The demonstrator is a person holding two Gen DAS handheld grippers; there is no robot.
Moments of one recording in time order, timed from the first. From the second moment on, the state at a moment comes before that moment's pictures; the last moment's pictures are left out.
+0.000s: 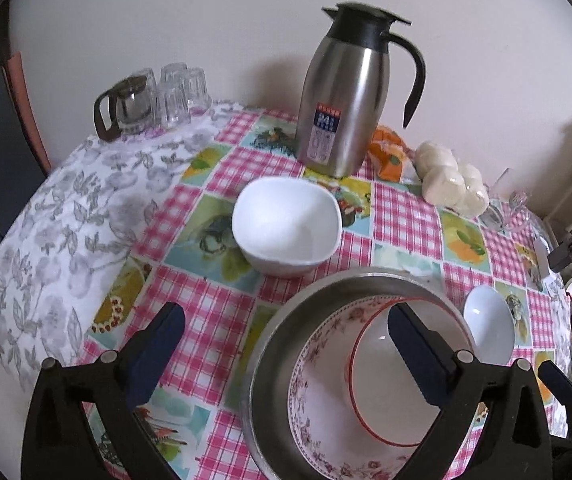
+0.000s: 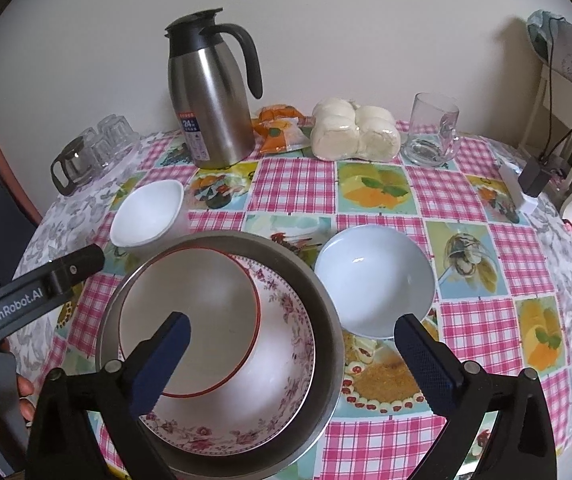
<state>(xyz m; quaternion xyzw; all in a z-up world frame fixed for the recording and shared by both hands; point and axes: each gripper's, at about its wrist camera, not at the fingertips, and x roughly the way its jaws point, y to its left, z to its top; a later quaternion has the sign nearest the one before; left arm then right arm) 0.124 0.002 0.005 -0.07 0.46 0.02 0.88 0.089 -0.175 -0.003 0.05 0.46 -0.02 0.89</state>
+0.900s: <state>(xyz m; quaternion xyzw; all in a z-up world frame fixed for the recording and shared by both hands) 0.143 0.051 0.024 -0.12 0.40 0.04 0.91 0.085 -0.163 0.018 0.06 0.40 -0.04 0.92</state>
